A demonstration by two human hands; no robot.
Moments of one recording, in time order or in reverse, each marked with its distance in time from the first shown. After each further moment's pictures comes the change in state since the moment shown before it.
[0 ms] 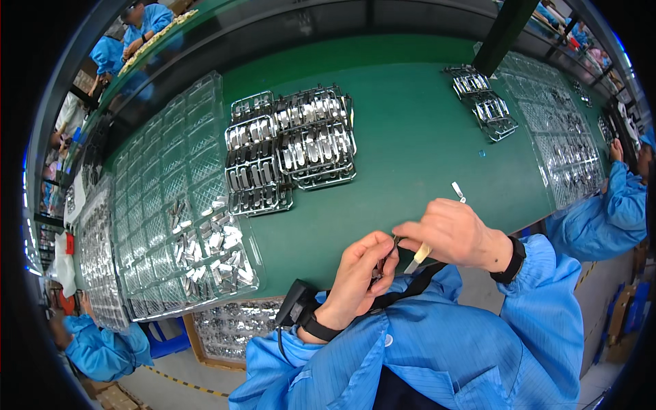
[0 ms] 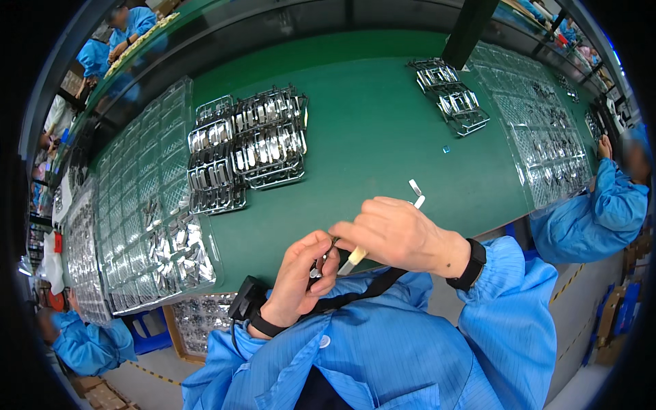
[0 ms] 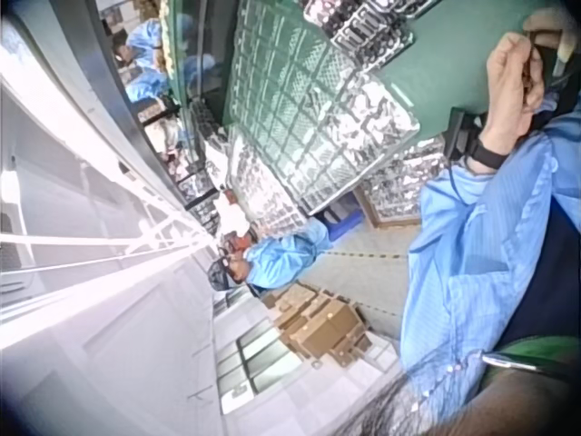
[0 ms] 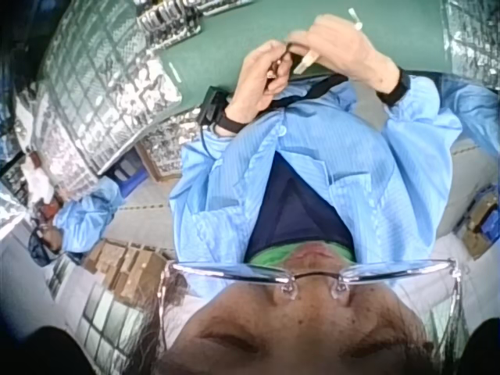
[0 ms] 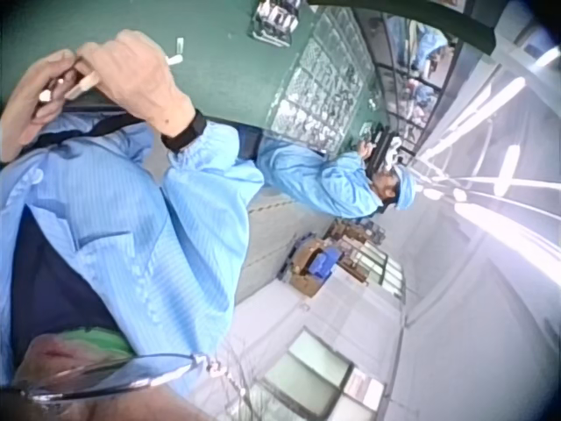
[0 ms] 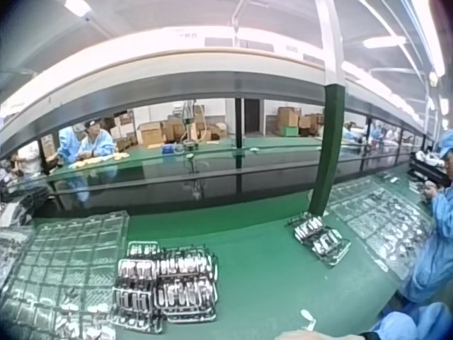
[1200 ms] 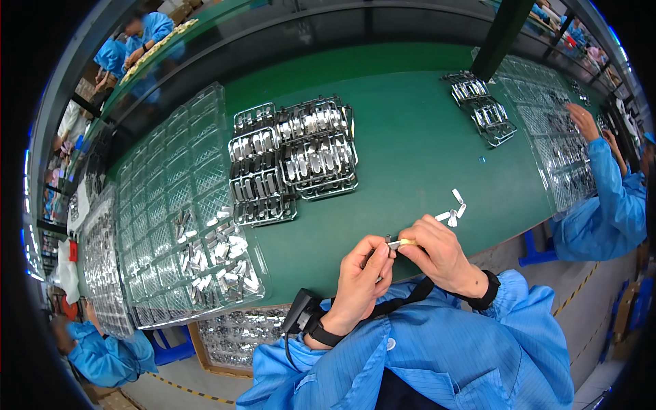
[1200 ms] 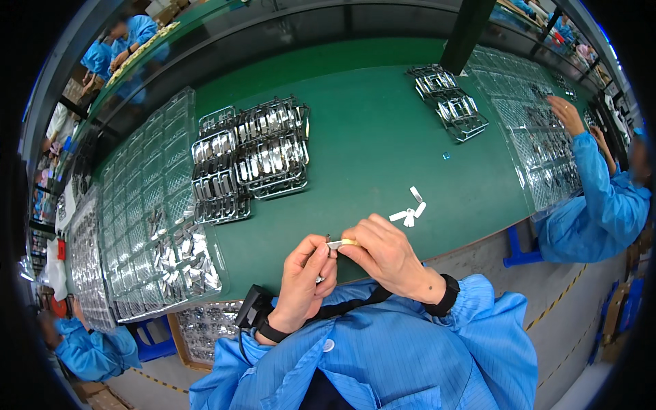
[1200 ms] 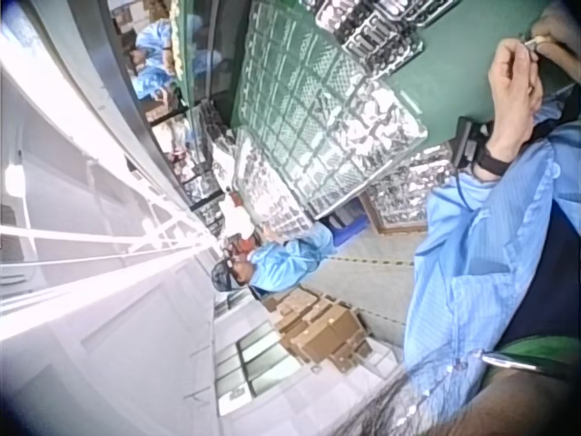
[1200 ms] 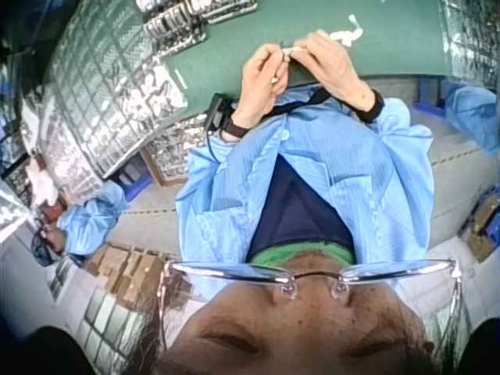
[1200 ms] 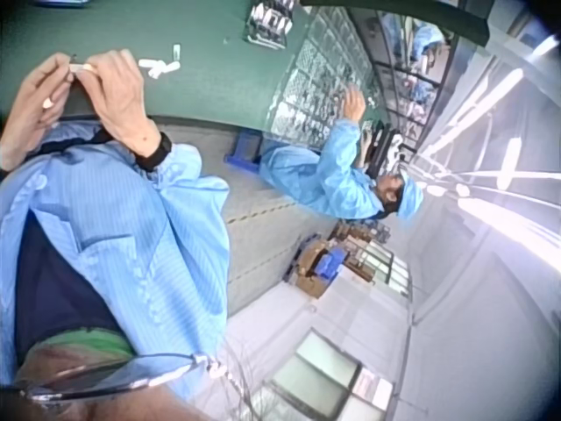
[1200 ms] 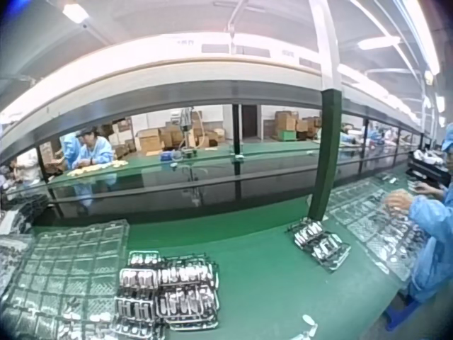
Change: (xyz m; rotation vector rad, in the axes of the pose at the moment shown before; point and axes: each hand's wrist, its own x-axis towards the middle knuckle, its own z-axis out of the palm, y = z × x) left_hand 0.000 -0.006 -0.005 0.134 0.010 0.188; right_hand -0.012 -0.027 0.036 0.345 0.171 0.643
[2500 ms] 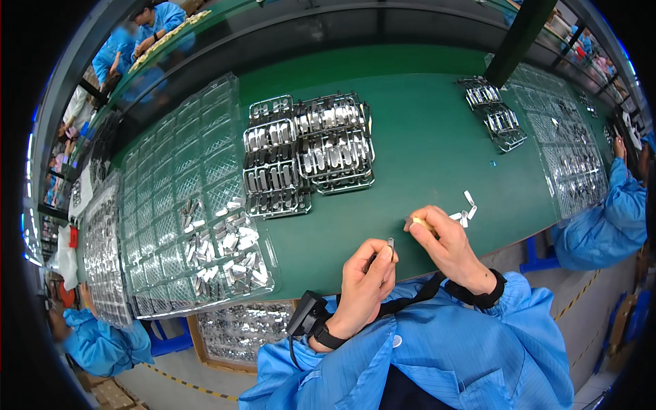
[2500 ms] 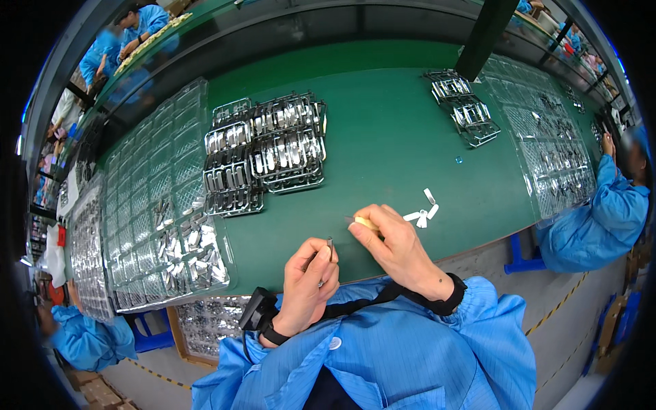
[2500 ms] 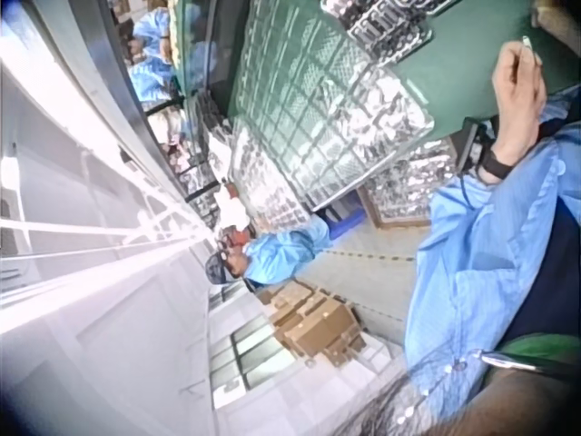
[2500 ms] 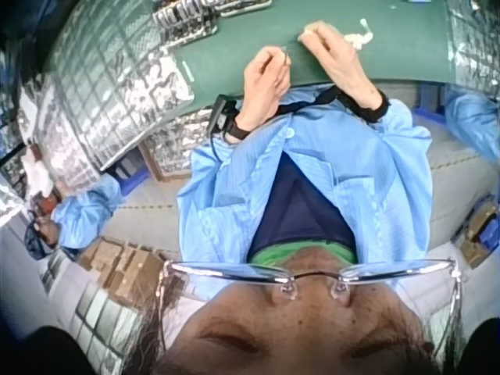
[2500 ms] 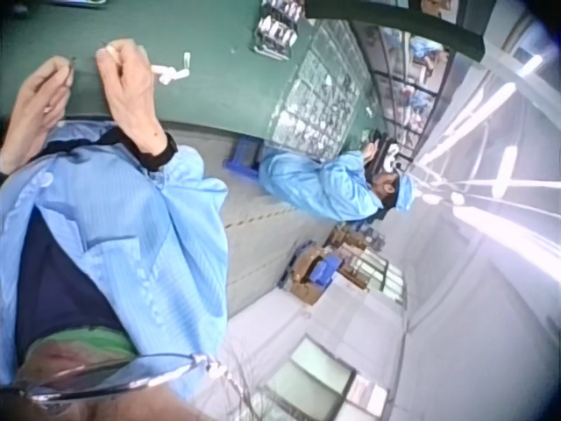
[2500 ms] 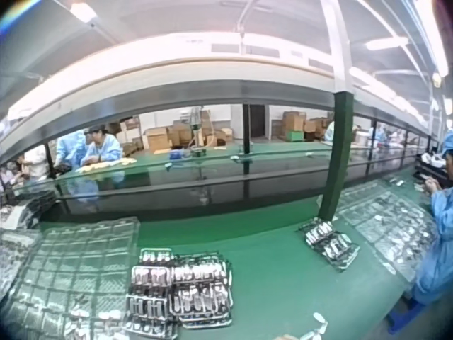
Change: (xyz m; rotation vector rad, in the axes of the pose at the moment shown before) left_hand -0.013 0.004 0.002 -0.016 0.069 0.078; right_hand 0.009 -0.003 0.004 0.131 0.022 0.316
